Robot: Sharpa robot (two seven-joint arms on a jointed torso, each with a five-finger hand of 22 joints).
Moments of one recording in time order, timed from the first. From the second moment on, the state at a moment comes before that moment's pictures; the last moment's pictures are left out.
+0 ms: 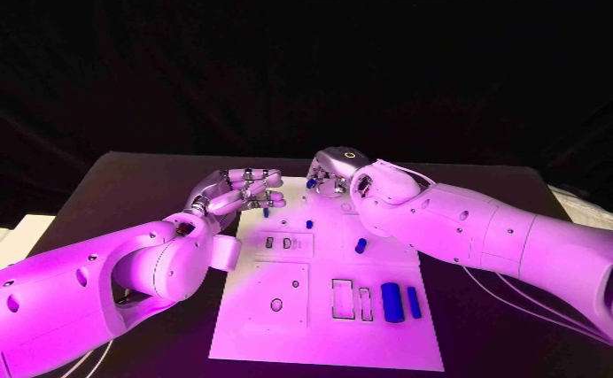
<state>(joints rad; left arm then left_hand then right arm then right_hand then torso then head) 1.17 -0.87 0.02 1.68 0.00 -0.41 0.36 1.45 -0.10 0.16 0.13 0.11 1.01 0.20 0.13 0.08 1.10 0.14 0.09 0.07 1.21 0.08 0.18 0.22 0.18 1.09 0.18 0.29 0.15 1.26 -0.44 -0.02 1.10 -1.64 -0.36 -0.15 1.24 0.03 0.40 -0.18 0.08 1.15 0.12 0.07 0.08 1.26 0.06 0.07 0.07 1.47 -0.02 0.94 0.77 0.10 1.36 0.08 1.37 1.18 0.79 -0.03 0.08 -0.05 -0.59</state>
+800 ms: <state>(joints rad) 1.17 -0.87 0.02 1.68 0.00 -0.41 0.36 1.45 -0.10 0.16 0.13 0.11 1.01 0.20 0.13 0.08 1.10 0.14 0.09 0.07 1.21 0.08 0.18 0.22 0.18 1.09 0.18 0.29 0.15 1.26 -0.45 -0.02 1.12 -1.64 -0.38 -0.16 1.23 -0.05 0.40 -0.15 0.08 0.96 0.18 0.06 0.07 1.06 0.11 0.07 0.06 1.42 0.02 0.78 0.57 0.12 1.25 0.12 1.26 0.98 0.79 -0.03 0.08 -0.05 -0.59</state>
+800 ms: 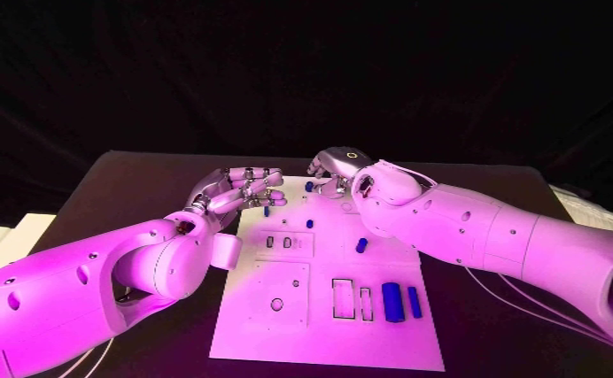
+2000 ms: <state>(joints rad) 1.17 -0.88 0.02 1.68 0.01 -0.40 0.36 1.45 -0.10 0.16 0.13 0.11 1.01 0.20 0.12 0.07 1.10 0.14 0.09 0.07 1.20 0.09 0.17 0.22 0.18 1.09 0.18 0.29 0.15 1.30 -0.77 0.00 1.35 -1.36 -0.21 -0.28 1.27 -0.09 0.11 0.02 0.26 0.95 0.14 0.08 0.07 1.27 0.05 1.00 0.99 1.47 -0.03 1.39 1.30 0.07 1.44 0.09 1.47 1.31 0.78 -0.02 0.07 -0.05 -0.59</state>
